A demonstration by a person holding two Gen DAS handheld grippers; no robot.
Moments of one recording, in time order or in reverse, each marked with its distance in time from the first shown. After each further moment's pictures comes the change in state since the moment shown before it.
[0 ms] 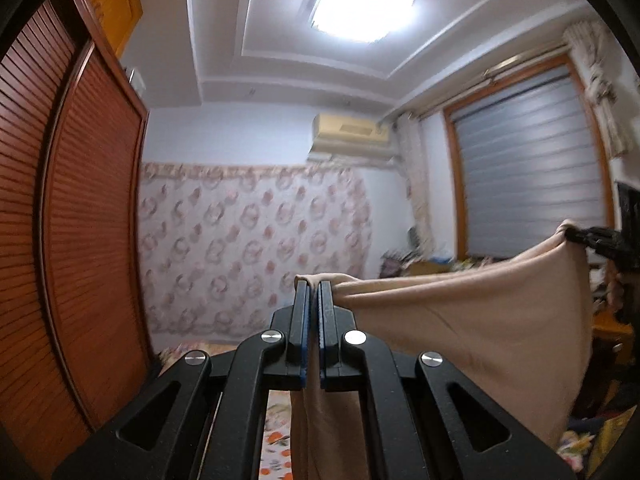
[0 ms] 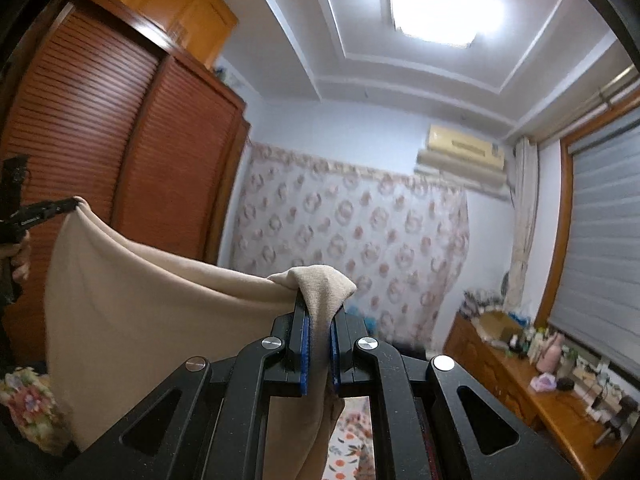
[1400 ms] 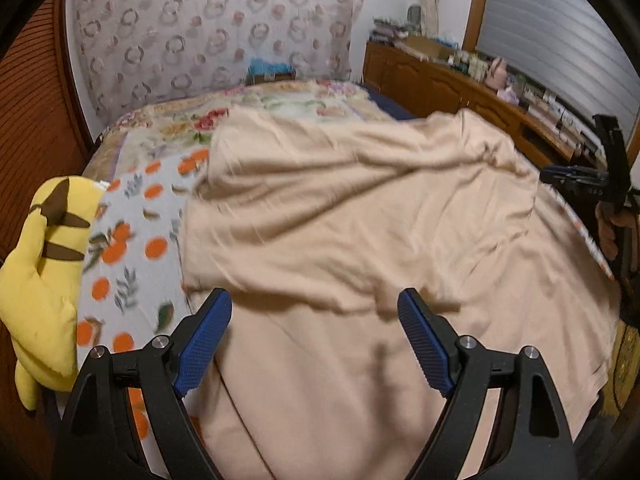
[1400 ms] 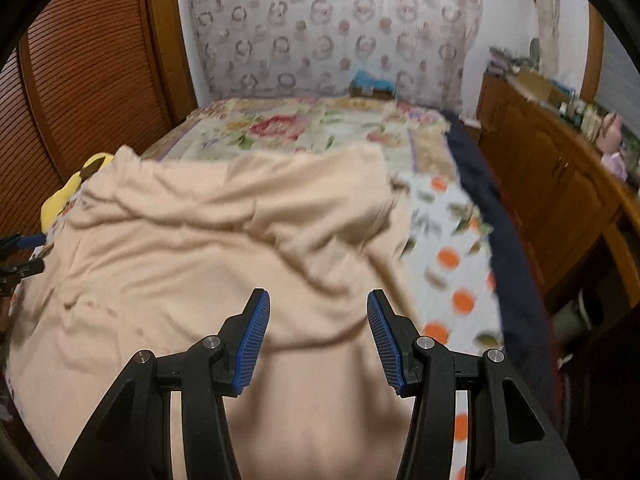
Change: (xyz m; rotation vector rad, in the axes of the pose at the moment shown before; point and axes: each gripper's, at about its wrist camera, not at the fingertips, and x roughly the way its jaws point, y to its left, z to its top) left arm 0.177 -0.026 -0.310 -0.056 0.858 -0.127; right arm 0.247 0.016 -0.218 0.303 0.746 0.084
